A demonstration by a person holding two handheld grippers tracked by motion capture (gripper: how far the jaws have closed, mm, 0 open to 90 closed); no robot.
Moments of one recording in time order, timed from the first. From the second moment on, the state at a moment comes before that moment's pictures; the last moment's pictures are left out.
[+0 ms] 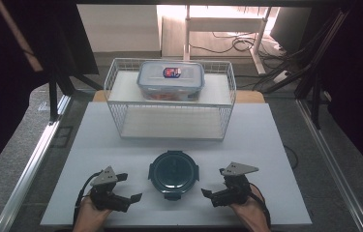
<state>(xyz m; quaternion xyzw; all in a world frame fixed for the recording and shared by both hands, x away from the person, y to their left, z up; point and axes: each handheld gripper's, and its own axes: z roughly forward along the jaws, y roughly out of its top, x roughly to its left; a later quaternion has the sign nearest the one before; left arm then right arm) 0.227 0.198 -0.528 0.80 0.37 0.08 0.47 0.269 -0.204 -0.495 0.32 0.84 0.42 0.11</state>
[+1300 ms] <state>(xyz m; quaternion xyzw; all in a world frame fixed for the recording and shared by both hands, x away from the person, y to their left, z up) 0.303 0.152 -0.518 0.81 0.35 -0.06 0.46 0.312 -0.158 -0.487 0.35 0.85 0.40 -0.01</state>
